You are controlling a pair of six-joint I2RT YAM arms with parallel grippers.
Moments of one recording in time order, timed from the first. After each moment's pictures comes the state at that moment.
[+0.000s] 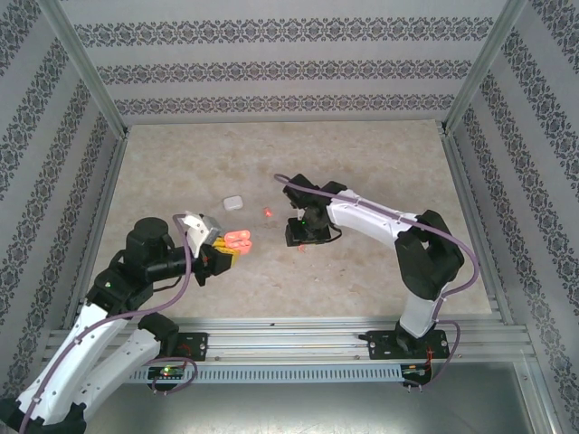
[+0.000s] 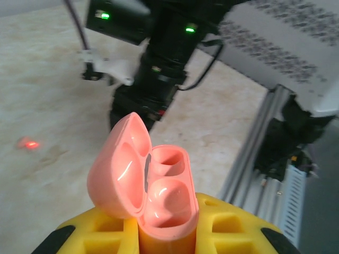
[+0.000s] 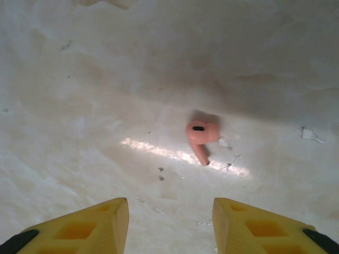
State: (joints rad) left arm -0.44 0.60 0.73 -0.59 0.61 -0.02; right arm 0.70 1.79 1.31 -0.87 -0.18 0.58
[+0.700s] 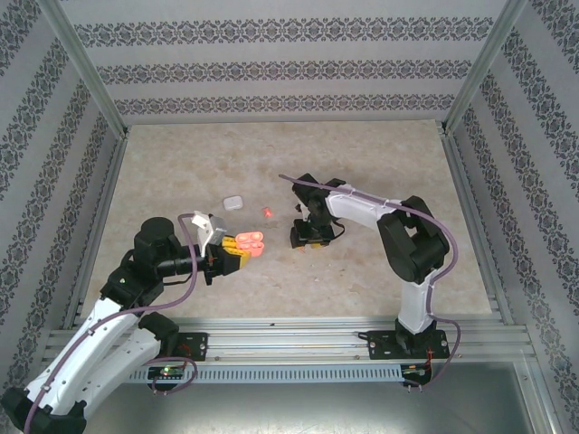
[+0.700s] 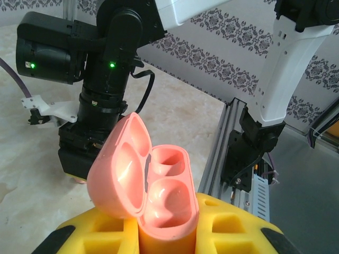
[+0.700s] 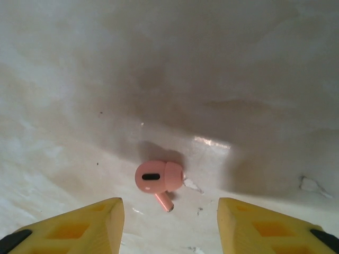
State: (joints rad) left arm -0.44 0.62 0.63 -0.36 0.75 -0.08; right arm 0.61 1.94 1.33 -0.86 -0.28 0.46
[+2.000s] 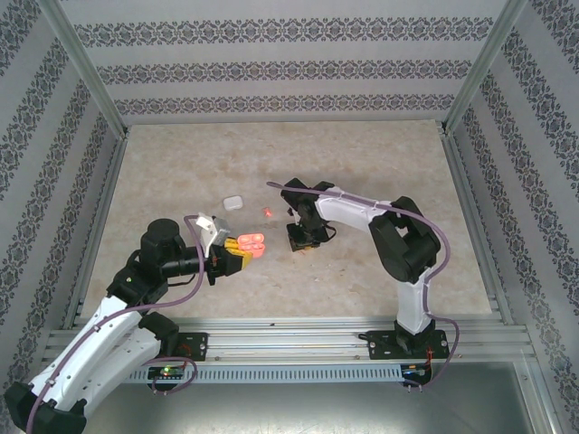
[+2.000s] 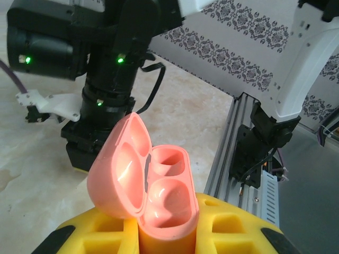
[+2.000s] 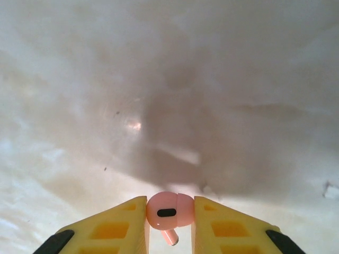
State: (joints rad) left arm -0.44 0.63 0.58 -0.31 0.73 -0.08; right arm 0.68 1.95 1.35 -0.88 -0.19 0.47
